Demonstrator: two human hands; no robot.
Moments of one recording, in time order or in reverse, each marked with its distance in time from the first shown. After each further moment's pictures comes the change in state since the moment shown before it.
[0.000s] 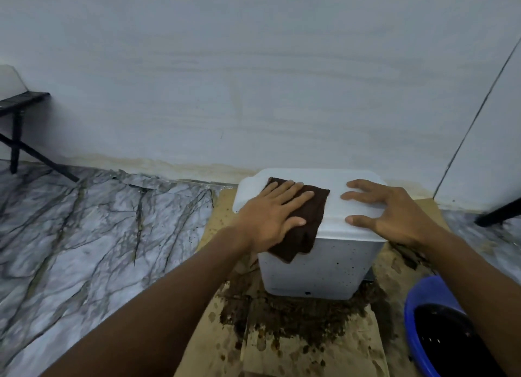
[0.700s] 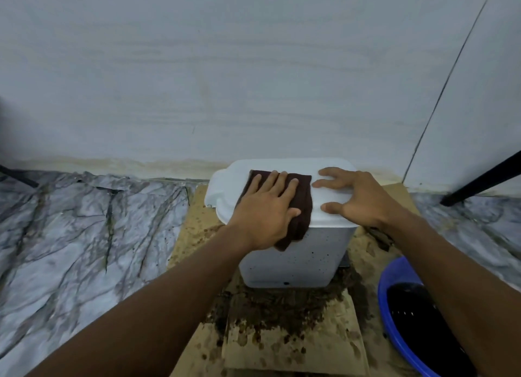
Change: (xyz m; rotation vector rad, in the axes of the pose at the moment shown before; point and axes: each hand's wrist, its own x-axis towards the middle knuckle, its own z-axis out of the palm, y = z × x) left_hand 0.030 0.047 0.007 0.078 -0.029 -0.126; right_hand 0.005 0.000 -0.002 0.016 -0.030 0.073
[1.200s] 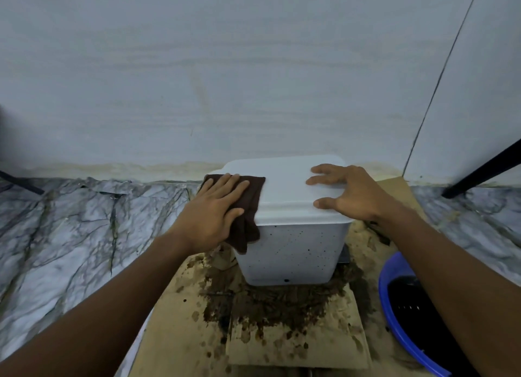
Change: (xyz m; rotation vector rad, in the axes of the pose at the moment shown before) left_hand -0.054 -0.074 -0.006 -0.147 0.055 -0.043; right_hand -0.003 -0.003 -0.002 0.115 -0.005 0.010
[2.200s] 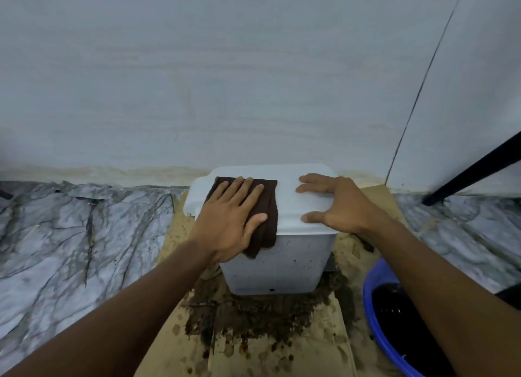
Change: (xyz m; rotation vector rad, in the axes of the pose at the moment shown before) left_hand 0.032 0.044 0.022 0.193 0.117 0.057; right_hand -0.002 0.005 0.000 -0.042 0.030 -0.018
